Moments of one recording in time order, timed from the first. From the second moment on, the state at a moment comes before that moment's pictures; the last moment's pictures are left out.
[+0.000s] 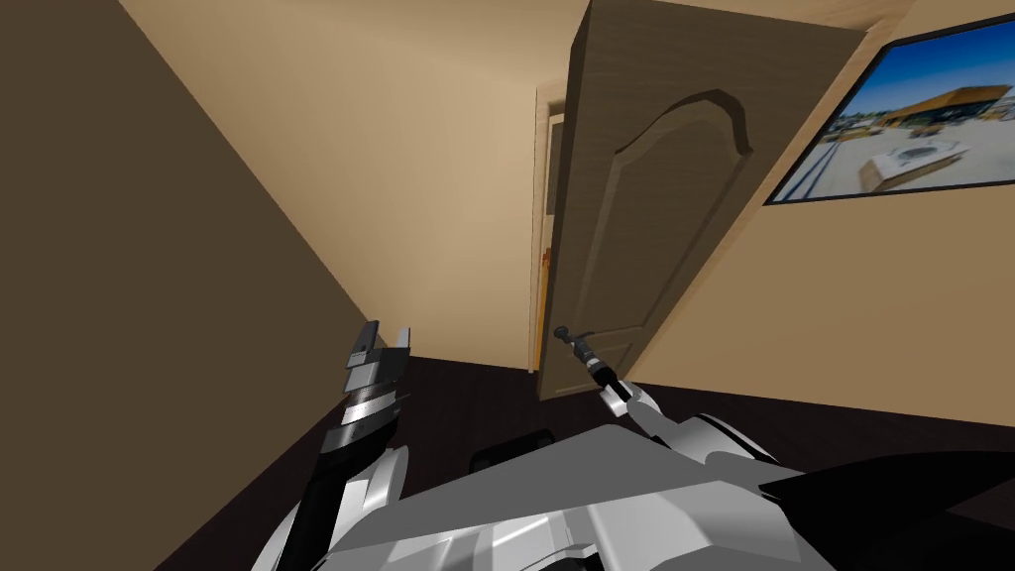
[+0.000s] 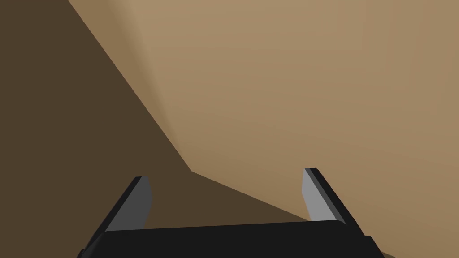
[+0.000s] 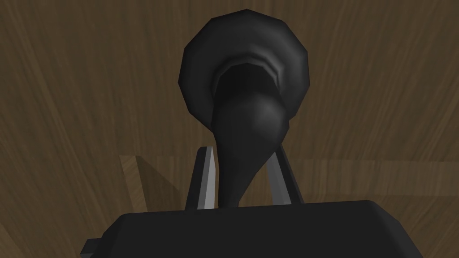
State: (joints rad) arm -0.16 -0.45 0.02 -0.52 0.00 -0.89 -0.36
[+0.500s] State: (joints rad) arm -0.12 -0.49 0.07 -0.53 0.04 -0.96 -0.42
